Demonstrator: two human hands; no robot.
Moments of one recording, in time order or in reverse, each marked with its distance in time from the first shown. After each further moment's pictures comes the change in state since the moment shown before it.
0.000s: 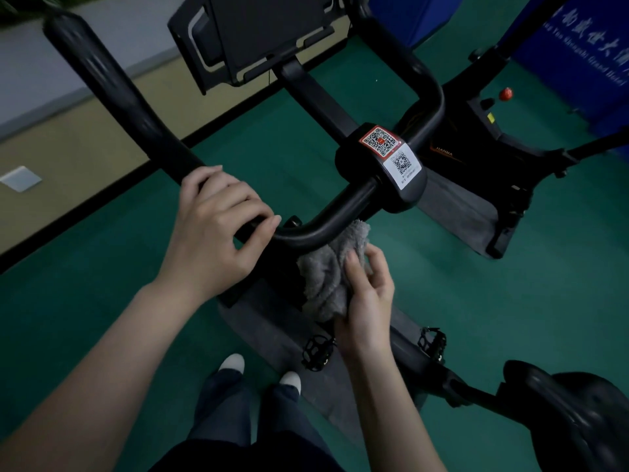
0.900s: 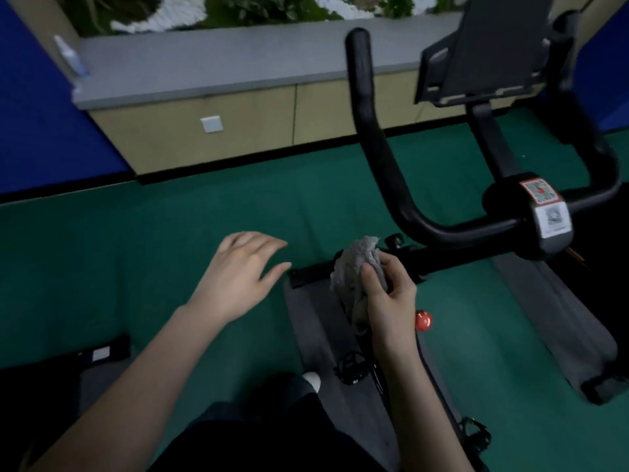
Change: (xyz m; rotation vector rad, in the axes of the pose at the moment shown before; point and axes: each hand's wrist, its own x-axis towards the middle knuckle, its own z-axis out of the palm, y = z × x) left_hand -0.171 0.017 -0.079 0.206 -0.396 -0.687; right_hand -0.059 0.024 0.028 -0.731 -0.493 -0.124
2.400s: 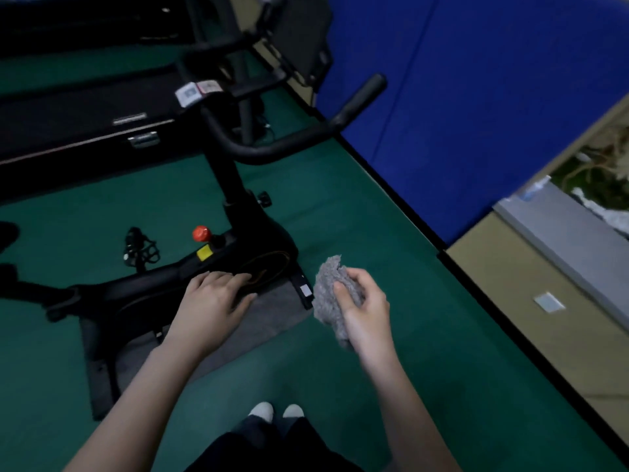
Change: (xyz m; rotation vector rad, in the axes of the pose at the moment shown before) left_hand -0.445 -0.140 -0.035 0.007 0.480 -1.483; right_hand -0.262 -0.048 0.359 -0.276 -1.467 -0.384
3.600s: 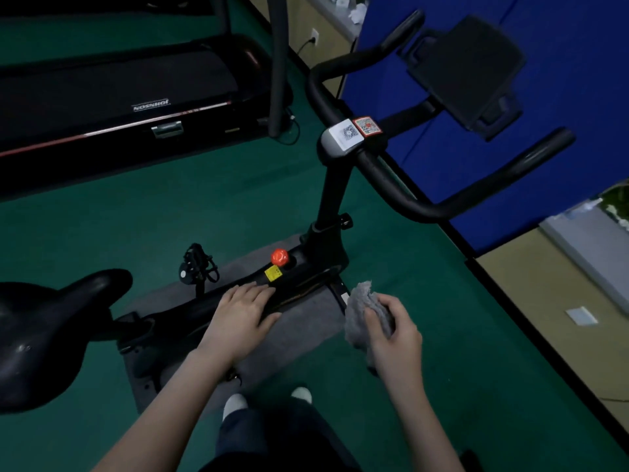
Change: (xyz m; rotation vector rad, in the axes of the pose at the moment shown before) left_hand 0.063 -0.275 -0.016 -0.094 -0.234 0.060; right_hand 0.019 -0.063 0.258 -0.232 0.139 0.035
